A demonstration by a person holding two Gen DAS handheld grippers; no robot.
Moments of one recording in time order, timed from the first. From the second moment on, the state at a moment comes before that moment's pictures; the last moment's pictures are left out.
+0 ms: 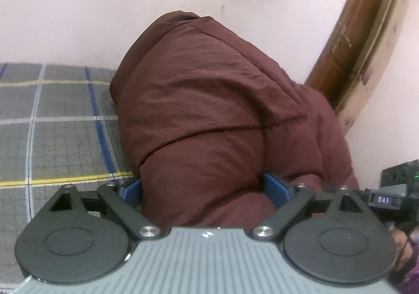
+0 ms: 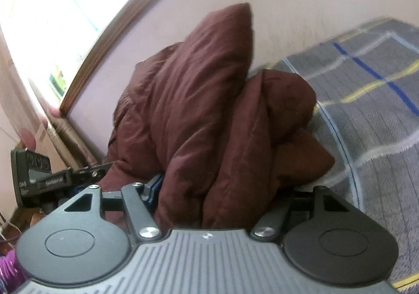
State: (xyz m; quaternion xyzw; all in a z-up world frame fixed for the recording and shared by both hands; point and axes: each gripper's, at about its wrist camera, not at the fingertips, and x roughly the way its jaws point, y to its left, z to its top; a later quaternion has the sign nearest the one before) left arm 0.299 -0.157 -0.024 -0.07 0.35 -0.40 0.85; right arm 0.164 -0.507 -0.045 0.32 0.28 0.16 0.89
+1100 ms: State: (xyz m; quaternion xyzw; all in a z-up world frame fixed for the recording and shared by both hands) left arm 0.260 -0.143 0.013 -0.01 0.28 -0.34 0.90; right arm 0.178 -0.458 -0.014 0.30 0.23 0.25 0.89
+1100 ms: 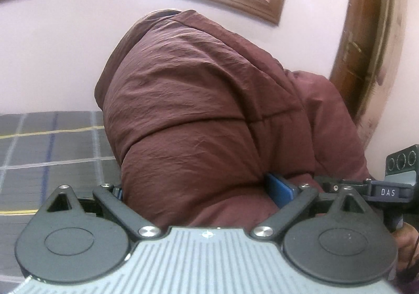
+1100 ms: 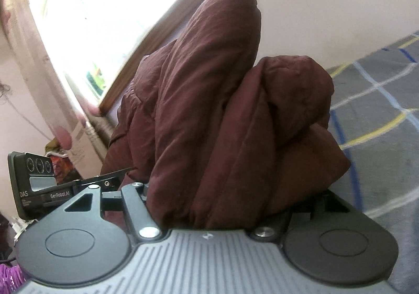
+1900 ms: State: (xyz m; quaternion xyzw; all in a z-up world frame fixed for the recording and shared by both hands) left arm 0.220 -0.027 0.036 -0.04 0.27 -0.25 0.93; right arm 0.177 -0.396 0.005 0.27 0.24 0.33 0.87
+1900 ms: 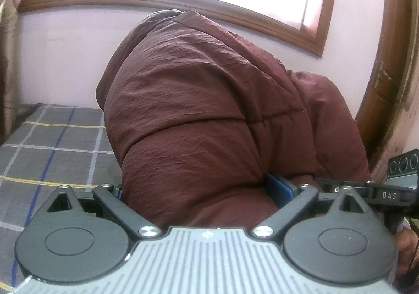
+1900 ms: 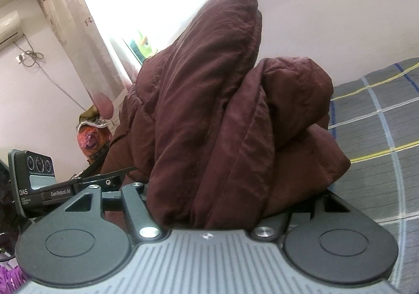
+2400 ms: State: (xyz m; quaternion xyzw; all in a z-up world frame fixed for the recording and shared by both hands) left arm 0.202 0.011 0.047 -0.05 0.26 -0.23 0.94; right arm 0.168 -0.388 0.005 0.27 0.23 0.35 0.87
